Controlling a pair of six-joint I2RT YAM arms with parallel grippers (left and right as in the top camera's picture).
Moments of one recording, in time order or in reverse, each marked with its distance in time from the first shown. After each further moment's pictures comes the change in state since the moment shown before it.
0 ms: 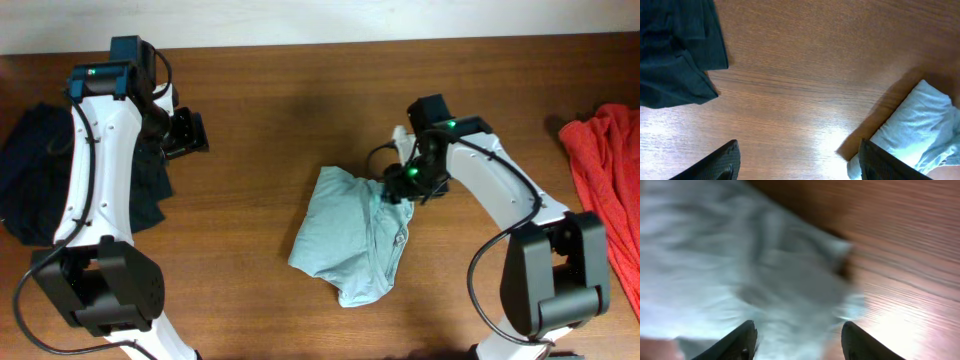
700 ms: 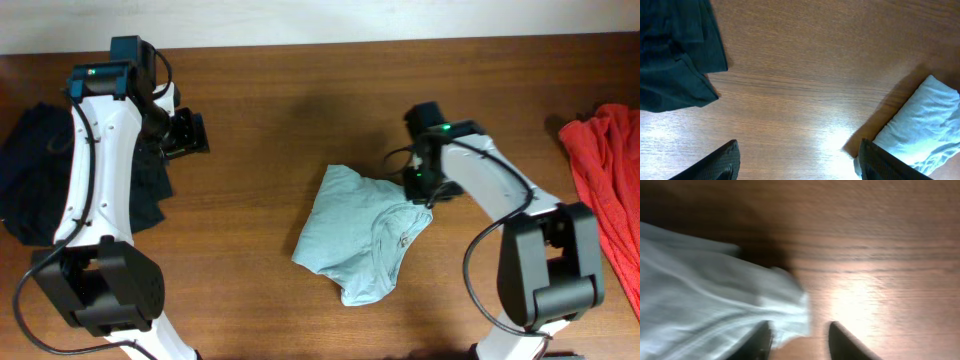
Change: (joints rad) left arm 0.000 0.000 0.000 0.000 0.004 0.024; right arm -0.043 0.038 -0.026 -0.011 0.349 0.146
